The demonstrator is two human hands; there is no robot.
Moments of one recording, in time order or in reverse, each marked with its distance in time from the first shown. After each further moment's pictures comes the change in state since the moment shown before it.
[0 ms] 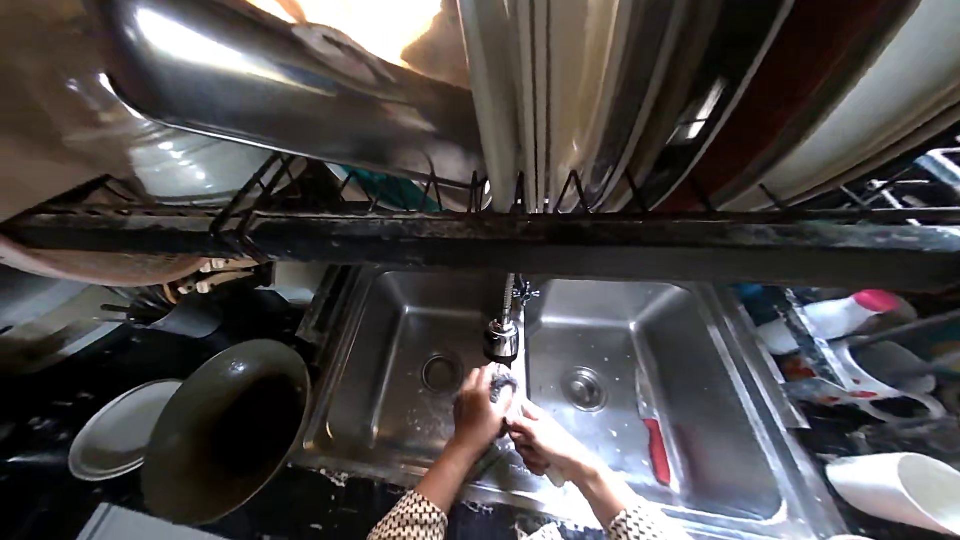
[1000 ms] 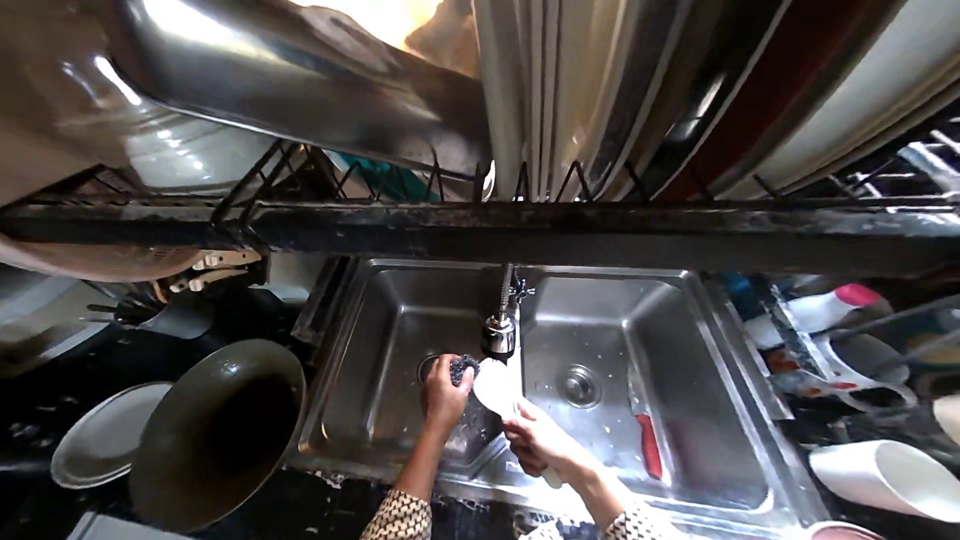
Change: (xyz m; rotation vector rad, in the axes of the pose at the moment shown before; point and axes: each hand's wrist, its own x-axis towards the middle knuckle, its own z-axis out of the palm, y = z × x) left_hand 0.015 -0.027 -0.032 -0.060 0.079 -0.109; right_hand -0.010 -0.004 0.010 0.059 -0.016 -0.016
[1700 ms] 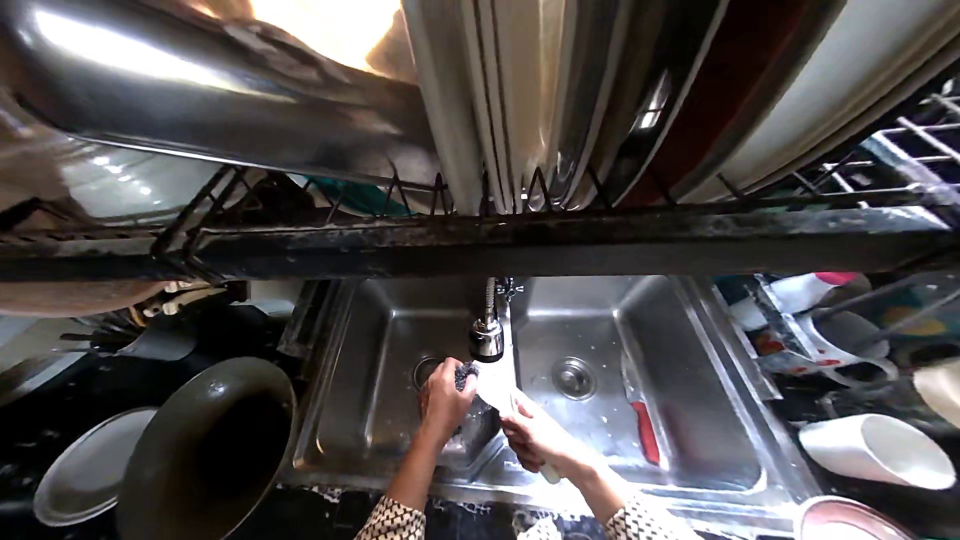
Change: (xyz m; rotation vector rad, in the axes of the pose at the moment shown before) left_hand 0.005 0.026 -0.011 0.213 -0.235 0.003; right_hand 0.000 -0.002 -0.003 -0.013 0.015 -0.058
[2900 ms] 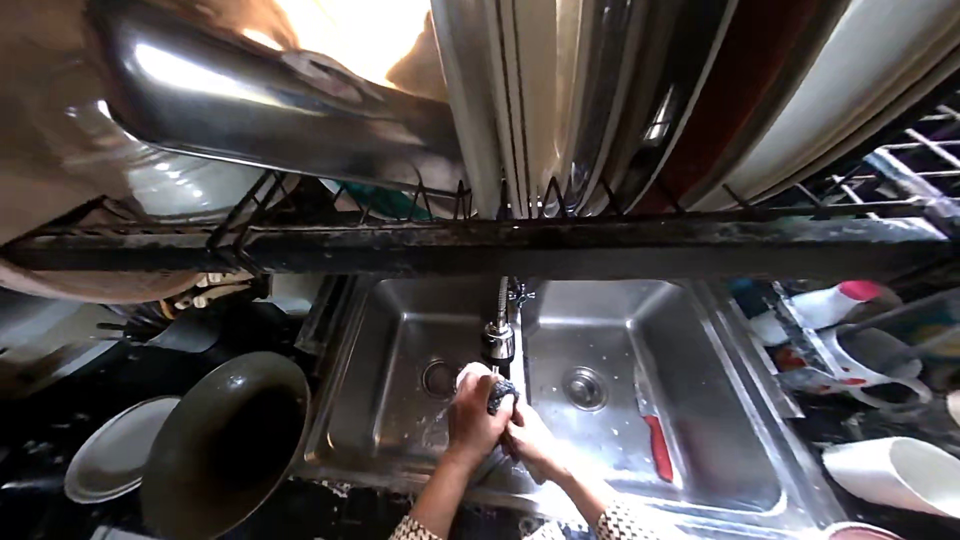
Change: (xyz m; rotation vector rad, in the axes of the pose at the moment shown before) left_hand -0.027 0.006 0.033 -0.132 0.302 0.313; right_hand 0.026 0.021 0.007 -0.413 0.169 -0.187
